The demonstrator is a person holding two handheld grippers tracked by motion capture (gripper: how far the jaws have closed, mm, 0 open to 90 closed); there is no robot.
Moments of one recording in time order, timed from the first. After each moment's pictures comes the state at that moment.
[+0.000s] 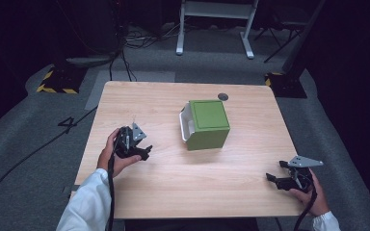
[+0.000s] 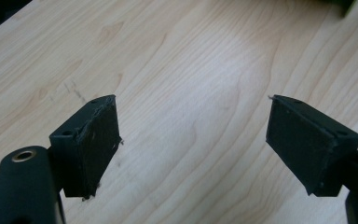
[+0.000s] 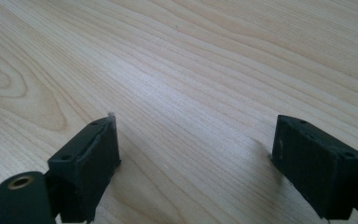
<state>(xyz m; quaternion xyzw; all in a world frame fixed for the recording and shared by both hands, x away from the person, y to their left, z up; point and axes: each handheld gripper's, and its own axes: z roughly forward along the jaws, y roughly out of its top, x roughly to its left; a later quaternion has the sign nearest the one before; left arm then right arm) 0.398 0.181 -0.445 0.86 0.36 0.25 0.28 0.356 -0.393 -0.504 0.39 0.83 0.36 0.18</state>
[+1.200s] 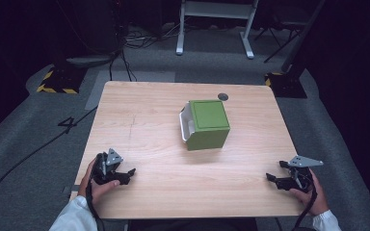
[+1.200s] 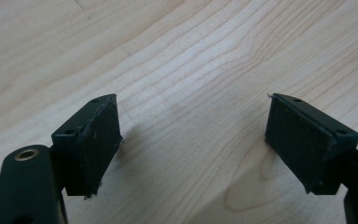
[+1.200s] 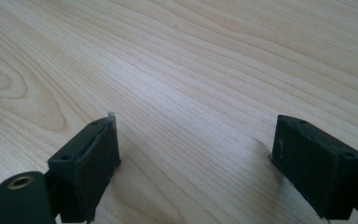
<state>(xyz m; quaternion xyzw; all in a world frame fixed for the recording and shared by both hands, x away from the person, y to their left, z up) 0.342 0.243 -0.504 0.82 0.43 0.17 0.33 0.357 -0.393 -0.504 0.40 0.83 0.36 0.18</state>
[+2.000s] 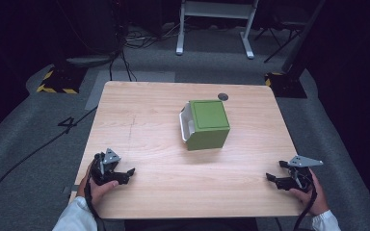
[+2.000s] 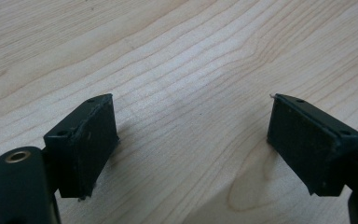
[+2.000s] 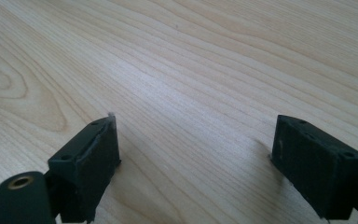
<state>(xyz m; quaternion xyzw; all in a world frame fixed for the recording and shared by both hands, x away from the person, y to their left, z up) 0.343 0.245 -0.505 0.82 0.44 0.17 0.33 0.357 -0.393 -0.504 0.39 0.83 0.36 0.18</state>
